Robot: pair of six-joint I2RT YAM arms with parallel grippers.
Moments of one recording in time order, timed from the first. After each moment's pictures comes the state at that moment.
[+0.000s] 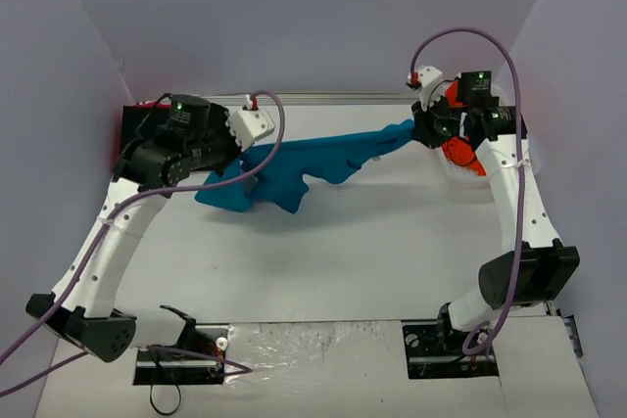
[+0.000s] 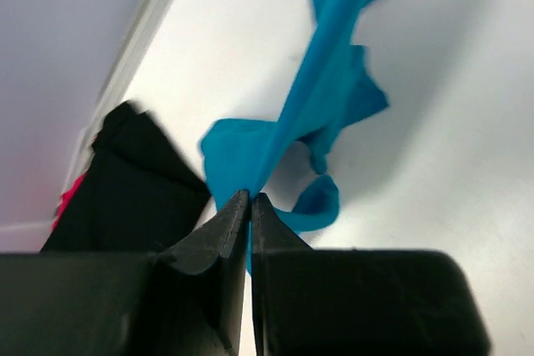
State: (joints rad) left arm -0.42 1.31 1.63 -0.89 0.16 0.60; right arm 0.06 1.56 1.71 -0.89 -0.41 -0.49
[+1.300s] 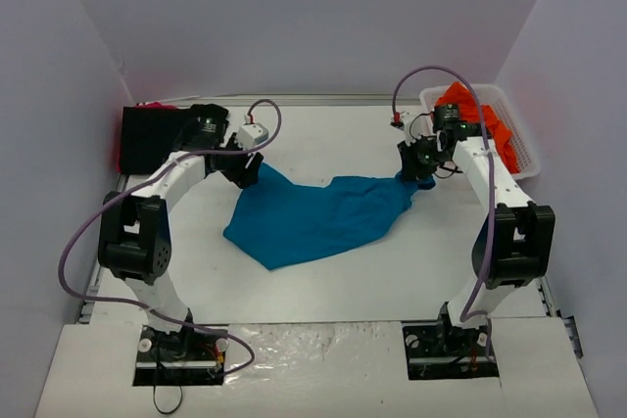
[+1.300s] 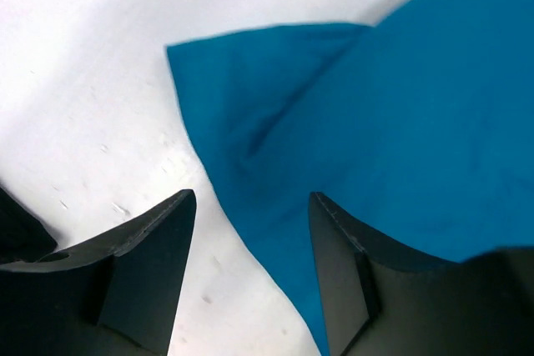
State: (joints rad) left arm -0.20 1.72 1.26 -0.45 0.46 0.49; right arm 0.05 1.66 1.40 -0.85 -0.44 -0.50
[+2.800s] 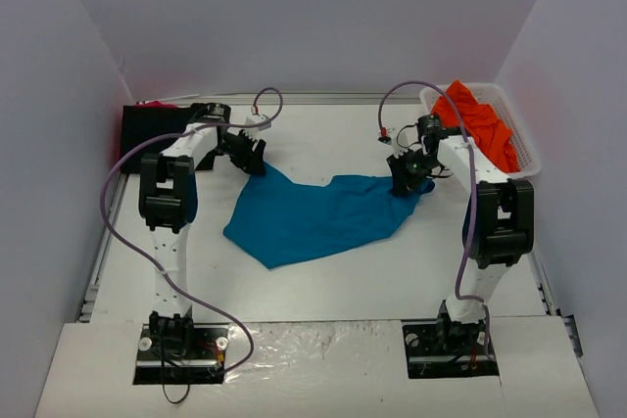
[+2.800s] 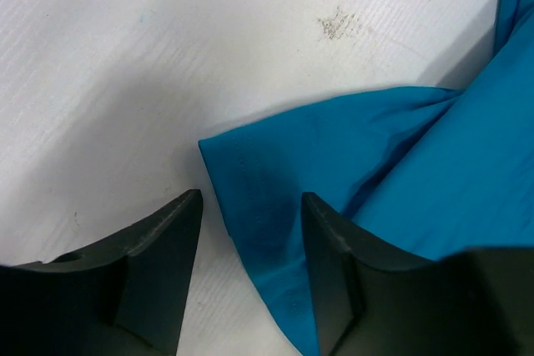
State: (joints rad) left arm -0.12 2.28 1.82 -0.70 0.73 0.54; right arm 0.09 1.83 1.37 -0.84 -0.45 -0.54
